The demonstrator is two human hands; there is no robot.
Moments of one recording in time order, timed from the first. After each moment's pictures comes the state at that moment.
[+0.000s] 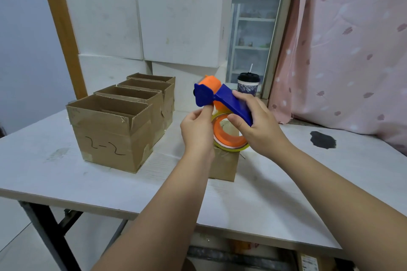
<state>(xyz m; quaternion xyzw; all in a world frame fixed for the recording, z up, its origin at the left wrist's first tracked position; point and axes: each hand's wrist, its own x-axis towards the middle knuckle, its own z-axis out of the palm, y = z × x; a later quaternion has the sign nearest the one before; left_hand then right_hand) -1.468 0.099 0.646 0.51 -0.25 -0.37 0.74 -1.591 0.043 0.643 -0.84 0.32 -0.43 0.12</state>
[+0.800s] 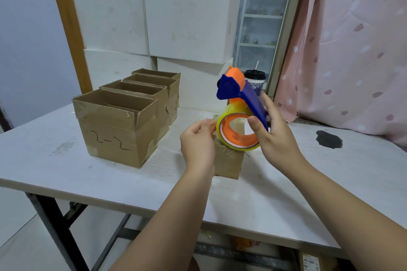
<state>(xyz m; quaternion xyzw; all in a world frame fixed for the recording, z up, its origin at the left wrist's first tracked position) -1.466 0.112 0.614 0.53 -0.26 -0.32 0.74 -1.601 0.063 0.626 -0.76 0.36 -0.48 0.26</state>
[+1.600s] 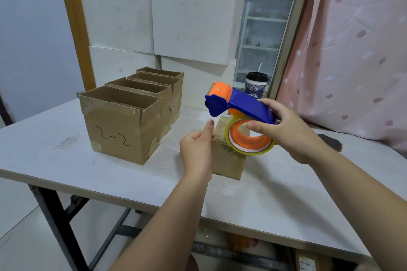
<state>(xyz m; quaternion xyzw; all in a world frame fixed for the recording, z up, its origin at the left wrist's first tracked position) -1.459 0.117 0.600 0.56 -0.23 -0.34 0.72 -1.614 0.071 0.664 -0.78 0.34 -0.37 0.37</state>
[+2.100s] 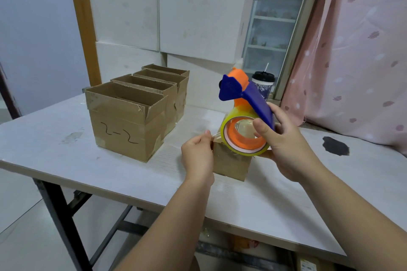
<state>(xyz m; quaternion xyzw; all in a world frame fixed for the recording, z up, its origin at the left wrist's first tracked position) -1.453 0.113 0.585 0.56 -0.19 -0.36 0.73 -1.598 0.084 0.639 -0.68 0.31 -0.45 0.48</state>
